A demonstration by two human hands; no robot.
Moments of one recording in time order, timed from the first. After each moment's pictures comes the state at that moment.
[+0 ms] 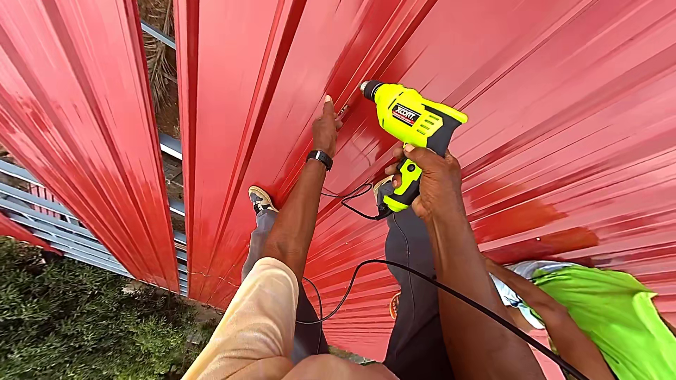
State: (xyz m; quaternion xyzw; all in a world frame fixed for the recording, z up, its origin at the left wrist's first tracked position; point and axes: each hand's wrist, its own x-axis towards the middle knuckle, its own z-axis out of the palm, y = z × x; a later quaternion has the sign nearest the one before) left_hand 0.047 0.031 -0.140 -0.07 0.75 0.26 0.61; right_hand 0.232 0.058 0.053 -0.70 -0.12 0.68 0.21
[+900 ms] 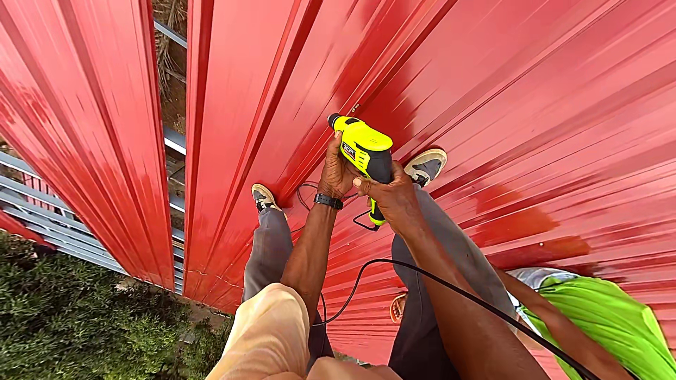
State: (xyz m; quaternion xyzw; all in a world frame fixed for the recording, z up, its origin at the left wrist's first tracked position) left_hand 0.068 -0.046 -0.068 -0.25 0.30 0.61 0.69; right_hand 0.191 -0.005 0.043 -0.67 -0.29 0.68 0.02
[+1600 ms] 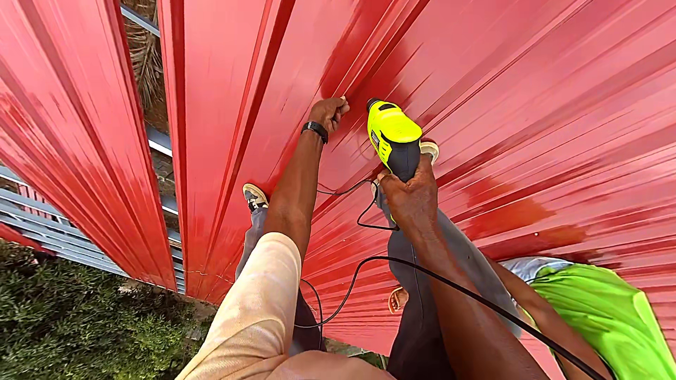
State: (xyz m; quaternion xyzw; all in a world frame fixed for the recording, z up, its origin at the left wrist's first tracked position) left_hand 0.039 0.056 -0.199 -0.16 0.66 0.21 0.71; right_hand 0.228 0.016 0.053 -0.75 -0.43 0.49 -0.07
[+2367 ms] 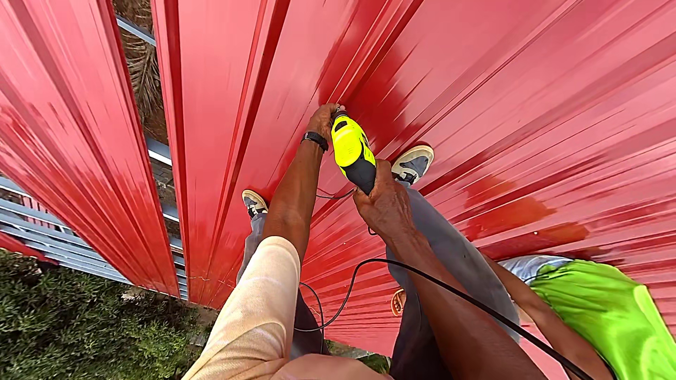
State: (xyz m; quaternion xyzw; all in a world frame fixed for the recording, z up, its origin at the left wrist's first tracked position) left_hand 0.050 0.062 -0.205 -0.25 0.61 0.28 0.70; right_hand 0.209 0.010 0.045 -0.64 -0.61 0.44 -0.16
